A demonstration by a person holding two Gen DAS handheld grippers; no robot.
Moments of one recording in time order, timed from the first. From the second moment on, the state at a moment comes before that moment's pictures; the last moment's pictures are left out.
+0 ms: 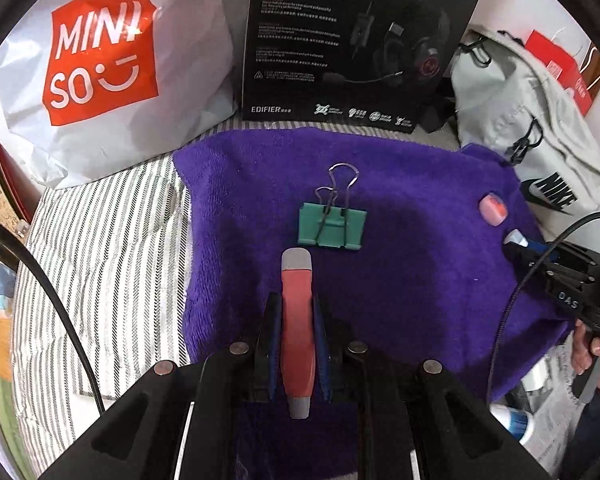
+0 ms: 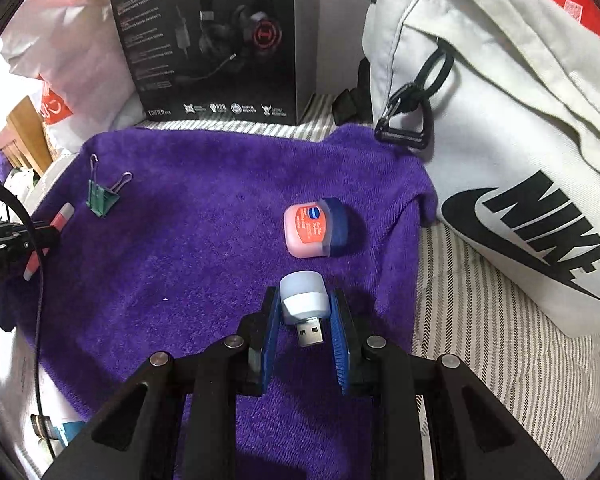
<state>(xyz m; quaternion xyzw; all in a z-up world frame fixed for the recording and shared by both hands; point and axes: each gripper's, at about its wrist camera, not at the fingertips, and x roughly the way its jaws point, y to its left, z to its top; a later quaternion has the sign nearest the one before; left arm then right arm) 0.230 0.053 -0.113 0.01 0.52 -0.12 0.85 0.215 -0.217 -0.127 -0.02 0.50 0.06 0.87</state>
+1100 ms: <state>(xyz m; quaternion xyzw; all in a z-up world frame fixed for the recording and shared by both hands) 0.177 0.042 -0.085 0.04 0.51 -0.13 0.85 0.166 -0.225 -0.095 -0.03 0.48 0.07 0.87</state>
